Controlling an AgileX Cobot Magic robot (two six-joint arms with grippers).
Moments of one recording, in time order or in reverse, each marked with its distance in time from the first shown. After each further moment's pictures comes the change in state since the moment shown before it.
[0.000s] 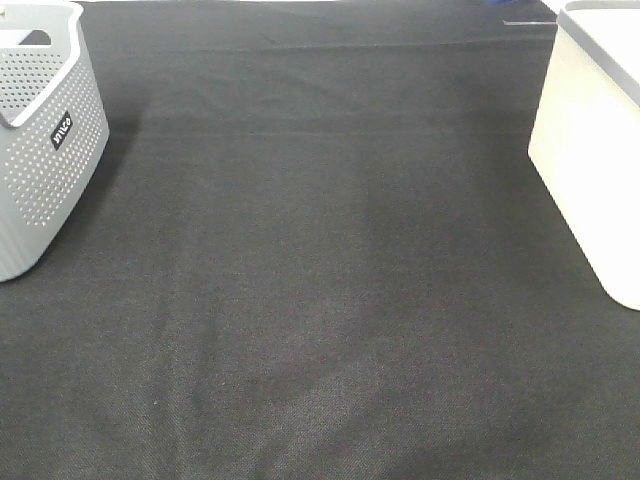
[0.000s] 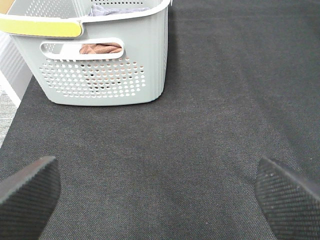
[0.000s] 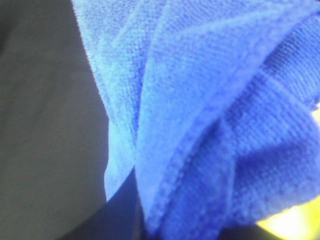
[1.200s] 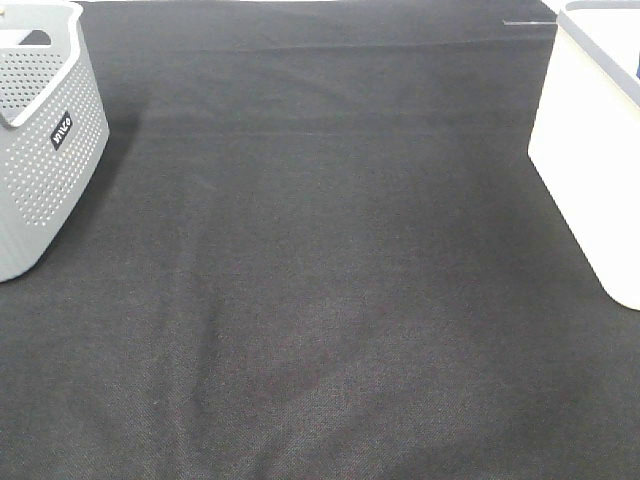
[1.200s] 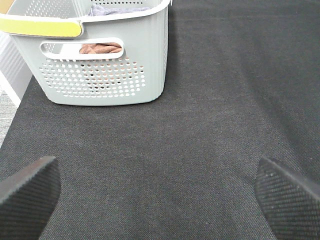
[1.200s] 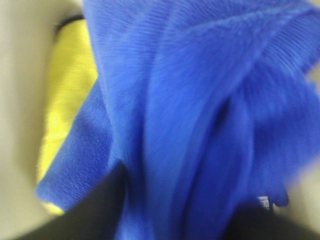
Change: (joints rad) left arm 0.000 0.000 0.000 0.000 0.000 0.000; right arm -0.314 0.318 0.070 -0.110 0.005 0.085
